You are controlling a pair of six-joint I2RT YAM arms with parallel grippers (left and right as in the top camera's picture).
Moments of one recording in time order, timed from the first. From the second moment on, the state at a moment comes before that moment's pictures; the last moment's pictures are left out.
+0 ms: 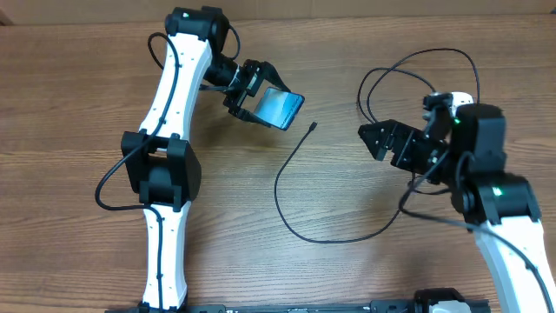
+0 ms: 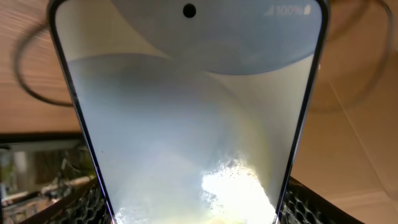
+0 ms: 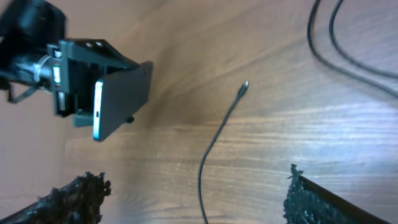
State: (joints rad) left arm -0.20 2.45 2.44 -1.68 0.88 -1.00; right arm 0.07 1.12 1.01 -0.68 -0.50 0.48
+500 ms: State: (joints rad) left arm -0.30 2.45 2.44 -1.62 0.50 -1.21; right arm 0.21 1.44 1.01 -0.41 -0.53 0.75
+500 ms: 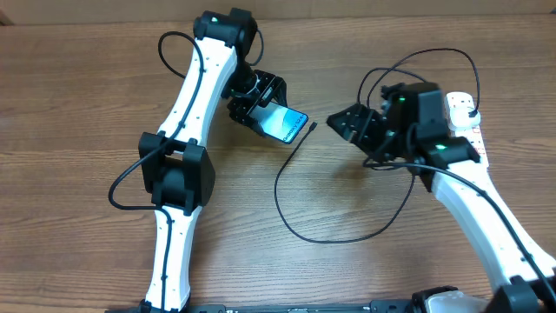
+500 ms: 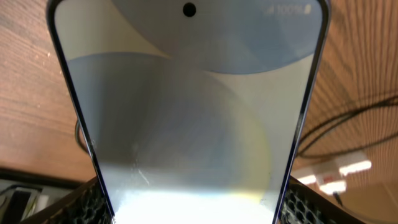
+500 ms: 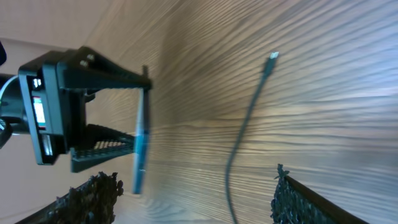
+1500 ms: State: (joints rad) left arm -0.33 2.45 2.44 -1.62 0.55 -1.28; right arm 0.41 1.66 1.01 -0.04 -0.50 1.06
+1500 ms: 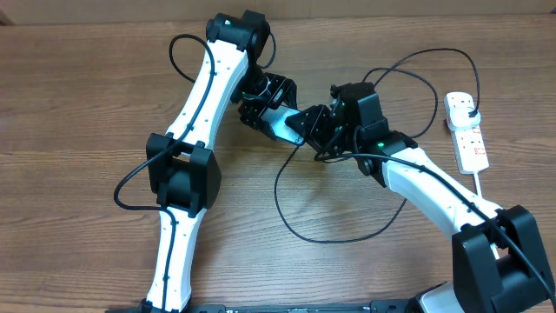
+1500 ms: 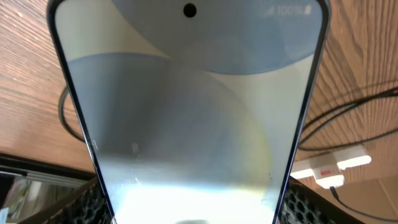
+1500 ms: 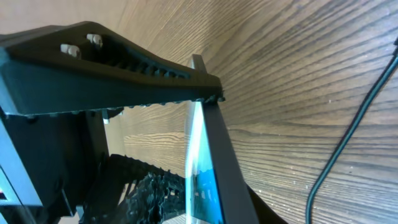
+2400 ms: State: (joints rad) left arm -0.33 2.45 2.44 -1.61 0.58 -1.27; right arm 0.41 1.66 1.01 -0.03 -0.47 1.12
